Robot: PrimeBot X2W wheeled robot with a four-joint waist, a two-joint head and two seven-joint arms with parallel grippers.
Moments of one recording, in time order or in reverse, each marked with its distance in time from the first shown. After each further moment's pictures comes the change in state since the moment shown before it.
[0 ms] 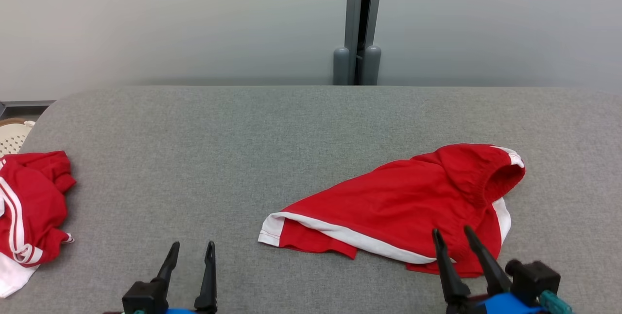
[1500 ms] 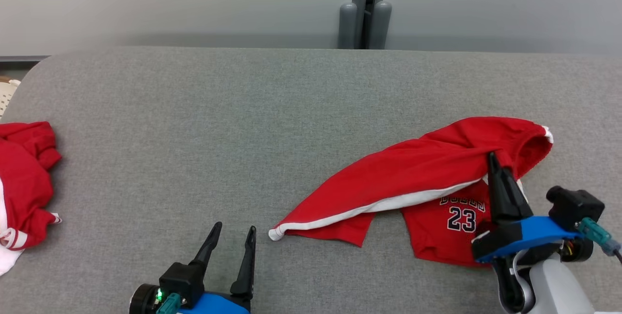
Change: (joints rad) left arm -0.042 0.000 -0.153 -0.019 -0.044 -0.001 0.000; right arm -0.251 -0.003 -0.172 0.151 0.033 0.000 0.000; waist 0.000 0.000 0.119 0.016
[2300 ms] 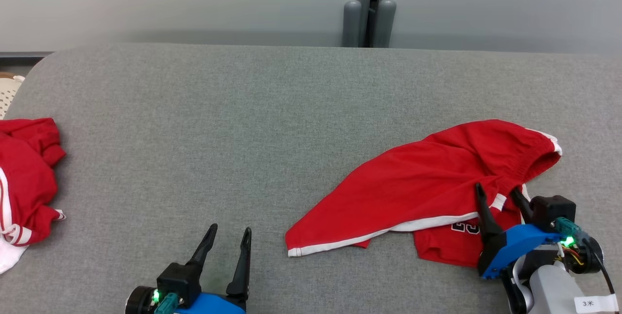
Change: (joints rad) left arm -0.016 0.001 0.003 0.027 0.012 0.000 0.000; right arm -0.089 -0.034 -0.053 0.342 -0.257 0.000 0.007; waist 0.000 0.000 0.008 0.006
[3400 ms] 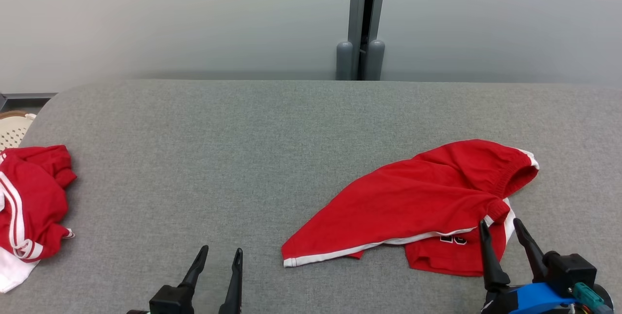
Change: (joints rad) left arm 0.094 -0.001 0.046 -0.036 0.023 0.000 0.000; right arm 0.340 0.035 0.022 -0.436 0.052 0.000 -0.005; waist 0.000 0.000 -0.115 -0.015
